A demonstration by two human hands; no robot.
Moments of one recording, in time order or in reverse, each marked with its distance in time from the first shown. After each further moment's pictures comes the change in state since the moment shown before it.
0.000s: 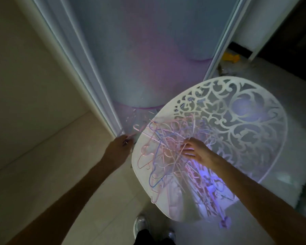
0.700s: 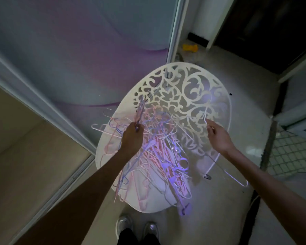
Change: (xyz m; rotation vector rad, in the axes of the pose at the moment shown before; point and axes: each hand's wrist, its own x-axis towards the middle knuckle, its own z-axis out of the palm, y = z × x) left_hand 0.023 0.106 0.153 -0.180 -0.019 0.074; right_hand -0.060 -0.003 -0.185 -0.892 0.601 -0.451
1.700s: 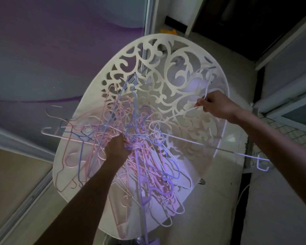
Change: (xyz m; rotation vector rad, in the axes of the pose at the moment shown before) left_hand 0.083 -0.104 0.119 0.381 -0.113 0.147; right_hand 0.088 0.007 -0.021 -0.090 -0.152 0.064
